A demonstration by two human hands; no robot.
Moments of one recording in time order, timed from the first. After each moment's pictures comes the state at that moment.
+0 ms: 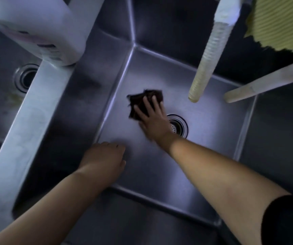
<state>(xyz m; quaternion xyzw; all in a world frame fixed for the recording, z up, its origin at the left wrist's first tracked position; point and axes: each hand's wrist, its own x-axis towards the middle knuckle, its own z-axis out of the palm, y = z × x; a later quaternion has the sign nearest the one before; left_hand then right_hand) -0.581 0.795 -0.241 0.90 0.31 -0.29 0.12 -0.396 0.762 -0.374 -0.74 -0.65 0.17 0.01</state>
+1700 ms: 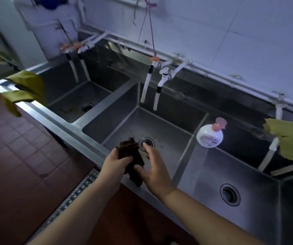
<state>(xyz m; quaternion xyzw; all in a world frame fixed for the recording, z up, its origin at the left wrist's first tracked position) -0.954 0.918 0.029 0.40 0.54 0.33 0.66 -0.827 0.860 0.002 -0.64 -0.58 0.31 0.40</state>
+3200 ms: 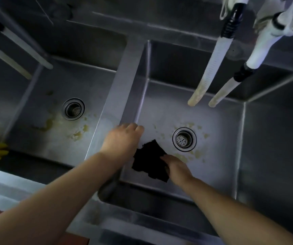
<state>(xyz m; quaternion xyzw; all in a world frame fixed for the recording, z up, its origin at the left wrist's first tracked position) -0.948 1.326 -0.127 0.97 0.23 -0.05 0.08 -0.833 1.136 -0.275 -0.79 -0.42 0.44 0.12</state>
